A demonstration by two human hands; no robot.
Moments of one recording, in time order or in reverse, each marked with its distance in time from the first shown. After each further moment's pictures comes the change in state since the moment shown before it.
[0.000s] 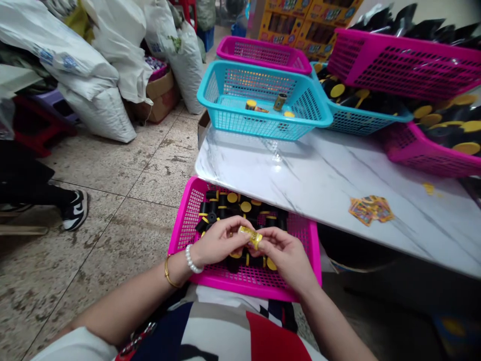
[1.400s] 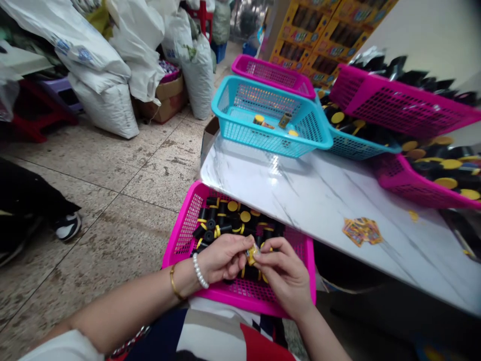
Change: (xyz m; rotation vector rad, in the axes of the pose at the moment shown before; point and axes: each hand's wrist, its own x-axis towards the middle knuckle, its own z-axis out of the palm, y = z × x) left_hand 0.009 -0.021 0.018 -0.573 -0.070 -0.296; right_hand -0.013 0.004 -0.007 -0.429 -0.015 -0.622
